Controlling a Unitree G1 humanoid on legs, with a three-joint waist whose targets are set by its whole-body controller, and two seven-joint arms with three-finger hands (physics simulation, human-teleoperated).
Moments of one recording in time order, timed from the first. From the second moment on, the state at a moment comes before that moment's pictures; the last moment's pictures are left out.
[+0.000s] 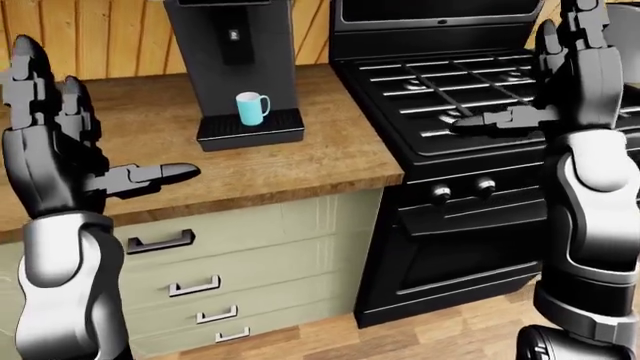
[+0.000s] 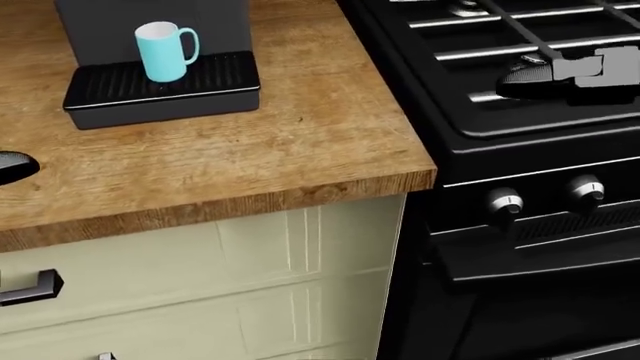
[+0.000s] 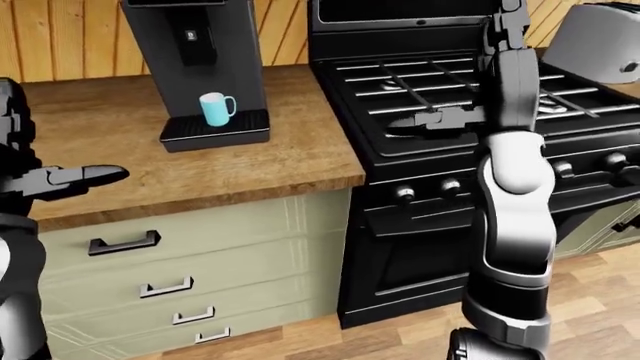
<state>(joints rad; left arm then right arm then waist) -0.33 0.36 0.41 -0.48 -0.23 0.38 0.08 -0.64 -0.44 -0.28 -0.21 0.03 0.42 0.04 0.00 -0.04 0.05</state>
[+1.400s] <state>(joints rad) -0.33 0.37 0.41 -0.50 -0.24 0.40 0.07 -0.64 -0.44 -0.28 -0.16 -0.07 0.36 -0.04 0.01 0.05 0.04</state>
